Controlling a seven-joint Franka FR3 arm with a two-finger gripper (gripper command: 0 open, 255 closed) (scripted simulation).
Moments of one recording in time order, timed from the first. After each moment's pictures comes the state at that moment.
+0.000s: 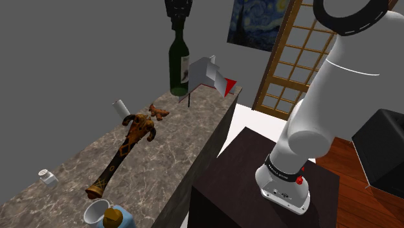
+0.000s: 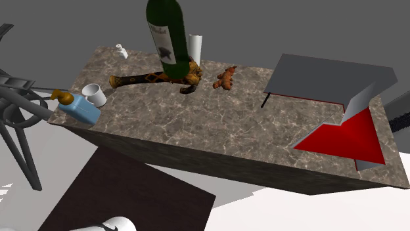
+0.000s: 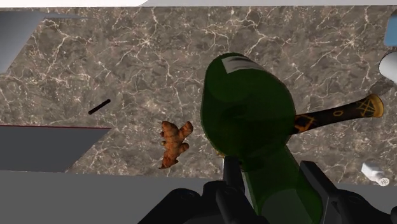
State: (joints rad) arm 0.12 -0.02 -0.07 -1.48 0.01 1.53 -0.12
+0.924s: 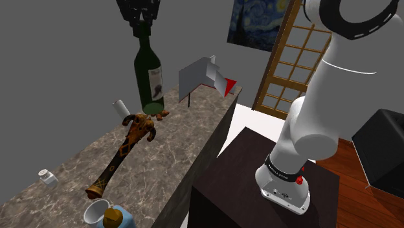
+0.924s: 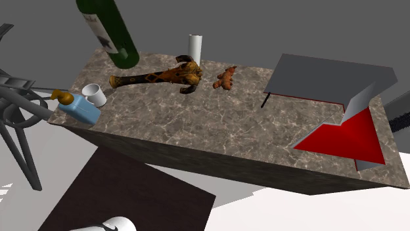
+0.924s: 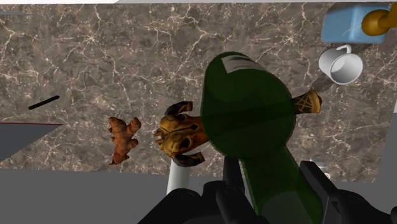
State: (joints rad) arm 0.29 0.02 0.11 -1.43 -0.02 1.52 0.22
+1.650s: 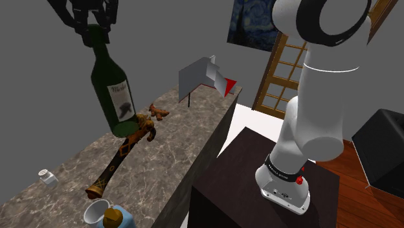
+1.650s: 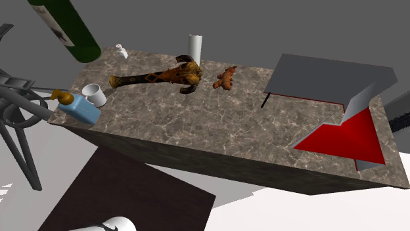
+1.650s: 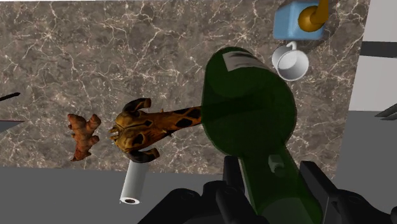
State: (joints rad) arm 0.45 0.23 0.22 -1.16 -0.09 1.45 0.48
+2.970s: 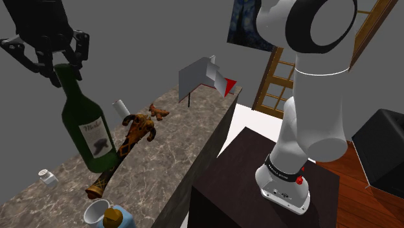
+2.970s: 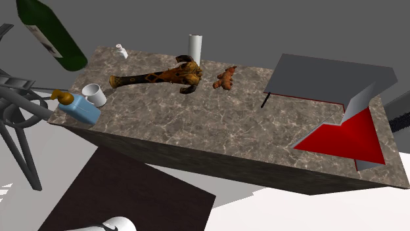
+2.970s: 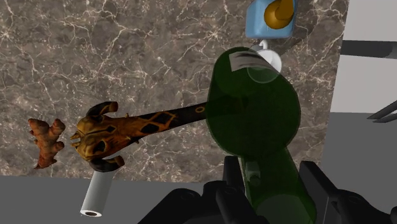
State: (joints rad) arm 0.56 0.34 0.26 -1.18 -0.13 1.57 0.63
